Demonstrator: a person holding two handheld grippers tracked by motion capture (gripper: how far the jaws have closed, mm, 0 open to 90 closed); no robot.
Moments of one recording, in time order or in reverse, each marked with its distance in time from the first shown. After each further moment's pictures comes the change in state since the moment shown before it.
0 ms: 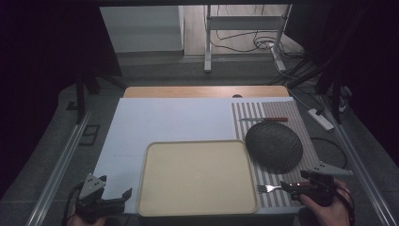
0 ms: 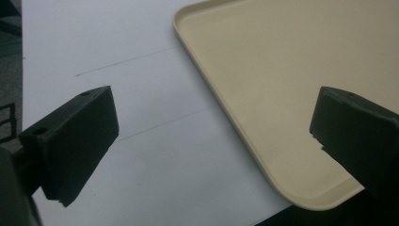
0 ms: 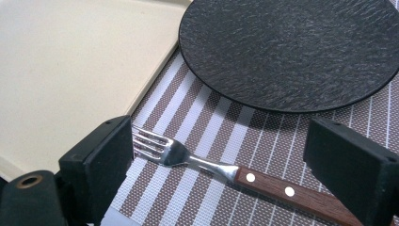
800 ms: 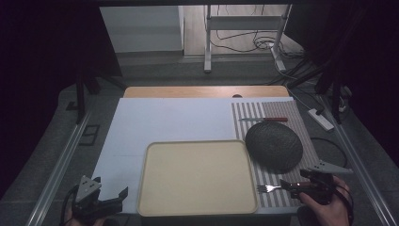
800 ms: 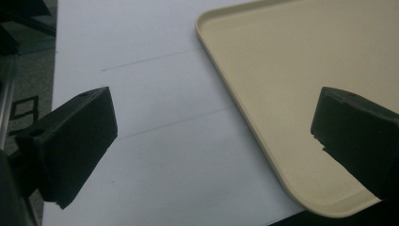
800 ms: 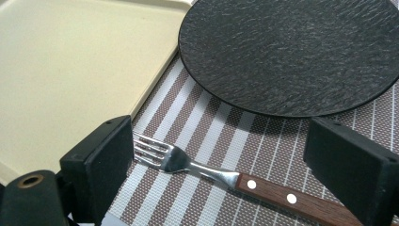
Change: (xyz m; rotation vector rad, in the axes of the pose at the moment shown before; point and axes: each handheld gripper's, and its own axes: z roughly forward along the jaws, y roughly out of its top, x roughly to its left) left arm -0.001 -0.004 -0.004 -0.017 0.076 -0.045; right arm -0.003 0.002 0.002 -0.016 0.012 0.018
